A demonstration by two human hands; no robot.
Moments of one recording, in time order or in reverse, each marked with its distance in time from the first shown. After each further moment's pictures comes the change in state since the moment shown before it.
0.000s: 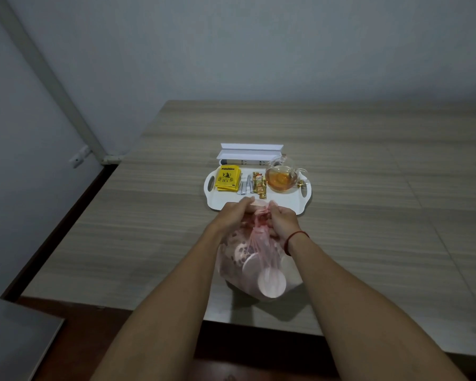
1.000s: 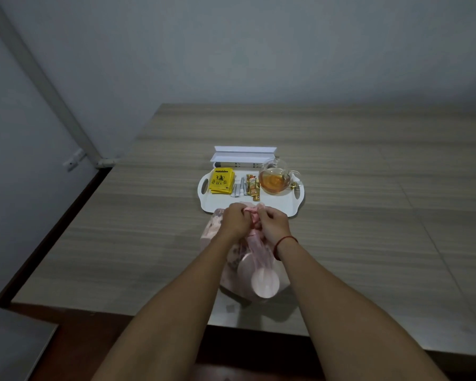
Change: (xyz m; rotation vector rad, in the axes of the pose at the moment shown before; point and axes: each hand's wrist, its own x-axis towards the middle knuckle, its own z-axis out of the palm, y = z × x) left_hand -0.001 0.003 0.033 0.484 0.274 0.251; right_hand -0.007 0.003 0.001 0.011 0.015 -0.137
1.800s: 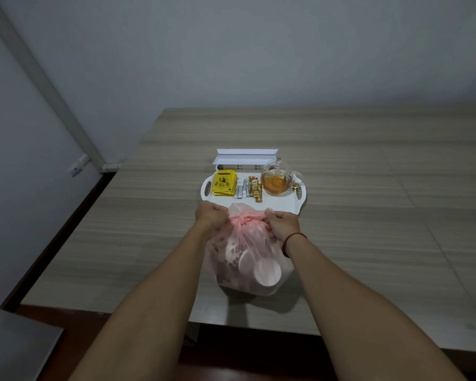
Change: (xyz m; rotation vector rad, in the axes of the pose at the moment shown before) left_hand 0.015 -0.027 -0.048 -0.296 0.104 -0.382; right_hand 0.001 -0.002 -0.016 -0.096 0.056 0.147
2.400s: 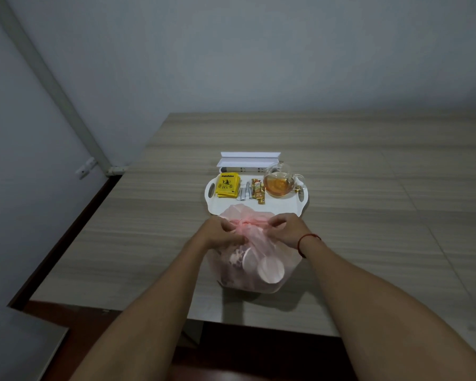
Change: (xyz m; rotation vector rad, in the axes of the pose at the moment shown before) left_hand -0.021 -0.029 -0.019 0.491 -0.366 0.307; right_hand -0.016 -0.007 -0.031 -0.536 -0.240 -0.218
